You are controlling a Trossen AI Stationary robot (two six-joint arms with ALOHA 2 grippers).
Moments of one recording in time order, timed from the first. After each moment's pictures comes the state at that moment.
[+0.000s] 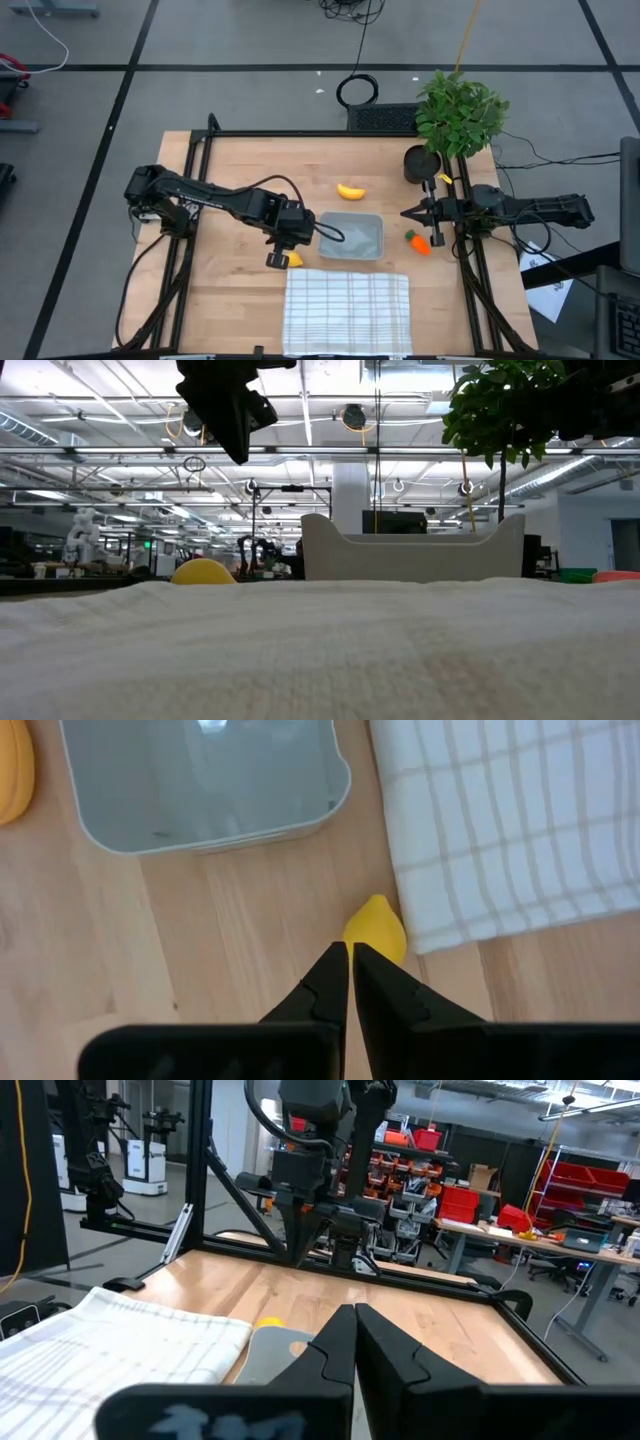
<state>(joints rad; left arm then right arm) -0.17 1.70 1.45 -0.98 0.04 0.05 0.03 0.24 0.14 0.13 -0.07 -0.15</state>
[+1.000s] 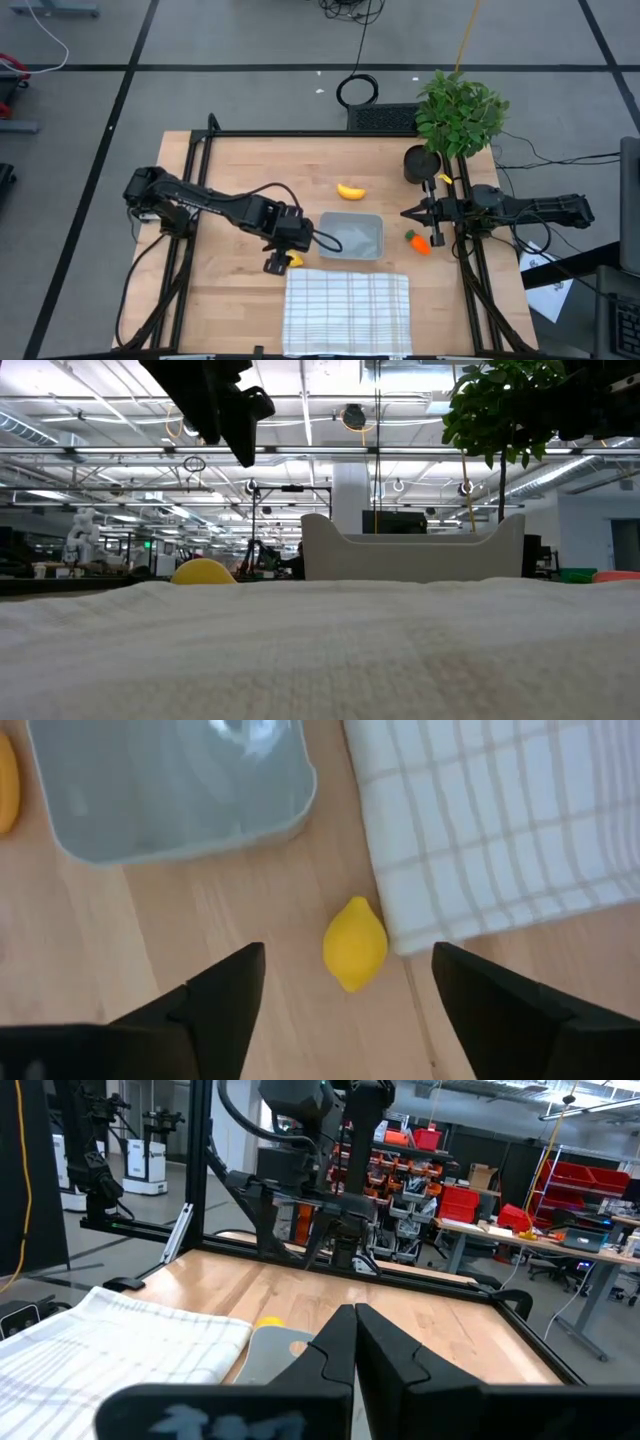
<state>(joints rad) -0.22 1.70 1.44 -0.96 0.02 0.04 0.03 0.24 0.14 0.13 -0.07 -0.15</state>
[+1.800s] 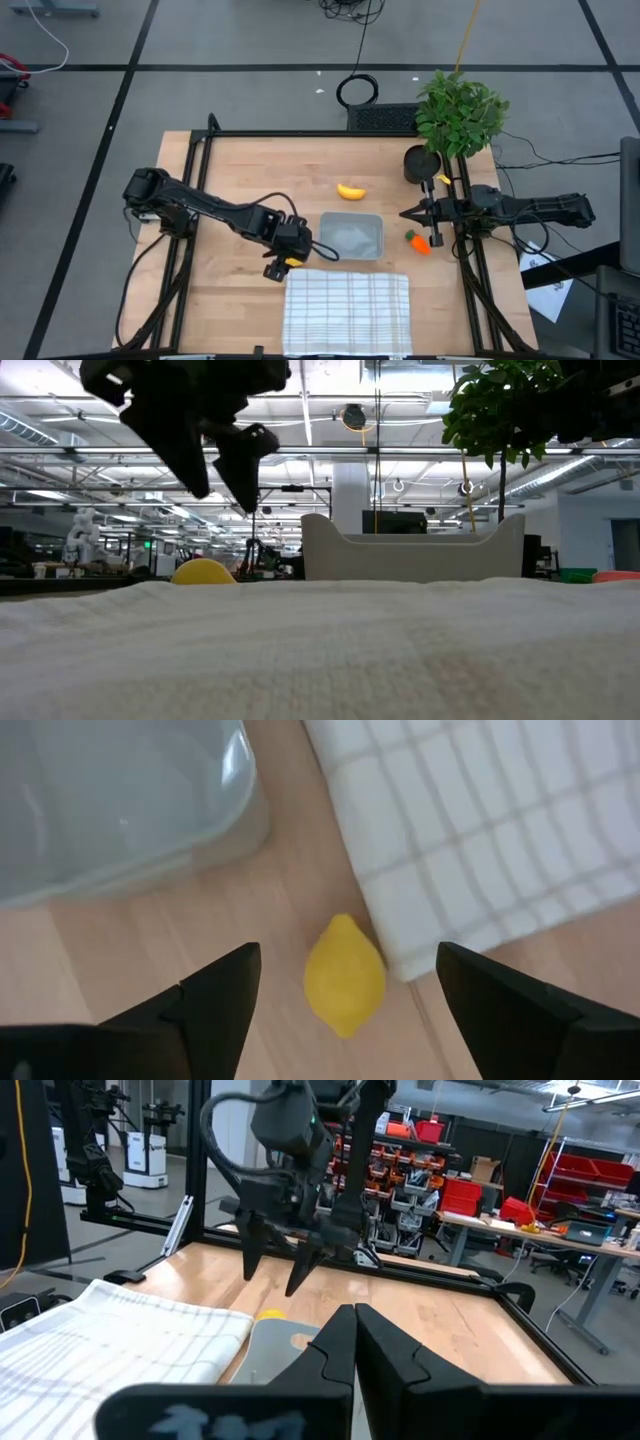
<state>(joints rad) -0.23 1.70 1.23 -0.70 0.06 0.14 0.03 0.26 0.14 0.13 -0.07 -0.15</state>
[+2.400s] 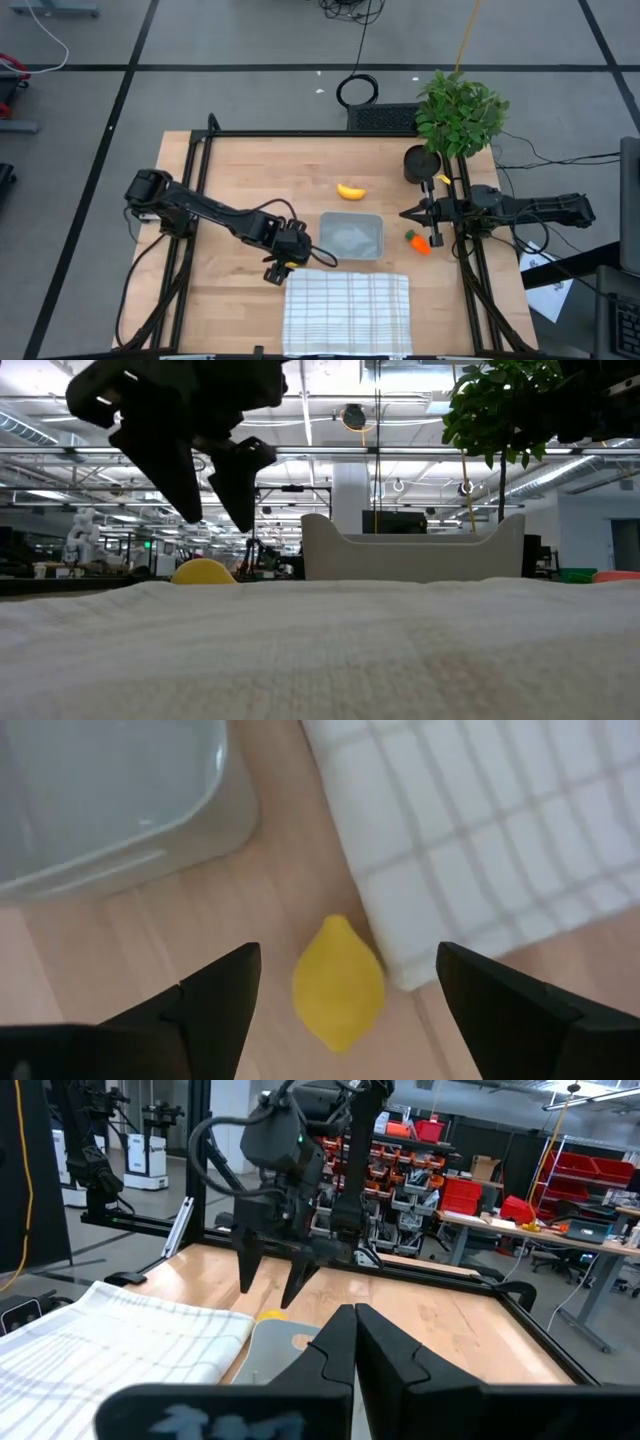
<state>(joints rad) -0.26 1.72 1.18 -0.63 0.04 0.13 0.03 0.26 0.14 0.13 -0.07 -0.14</state>
